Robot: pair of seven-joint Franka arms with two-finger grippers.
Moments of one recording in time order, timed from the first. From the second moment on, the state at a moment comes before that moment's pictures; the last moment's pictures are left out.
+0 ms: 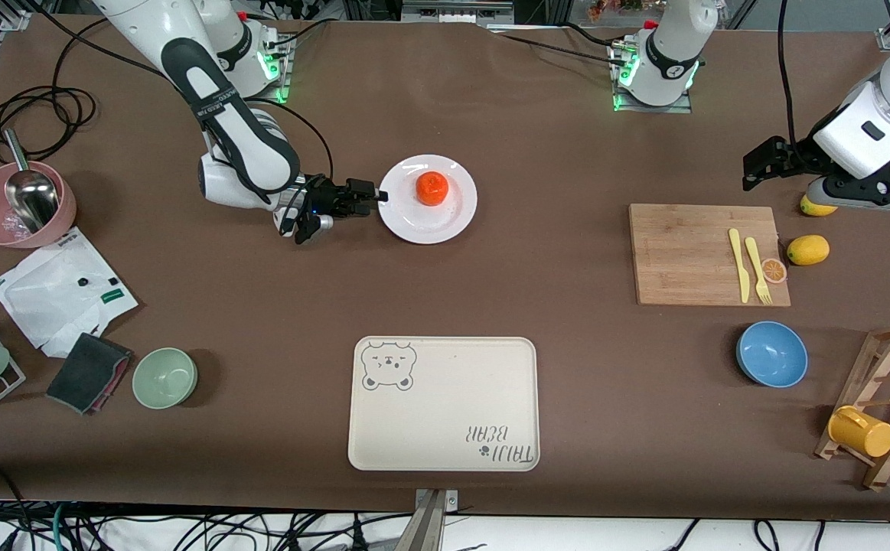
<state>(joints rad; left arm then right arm) -0.04 -0.03 -0.04 -1.69 -0.01 1.59 0.01 0.06 0.41 0.42 -2.35 1.42 2.41 -0.93</state>
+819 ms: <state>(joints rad) -0.04 -0.03 -0.04 -1.68 -0.01 1.57 0.01 0.07 0.44 0.45 -2.35 1.49 2.45 -0.99</state>
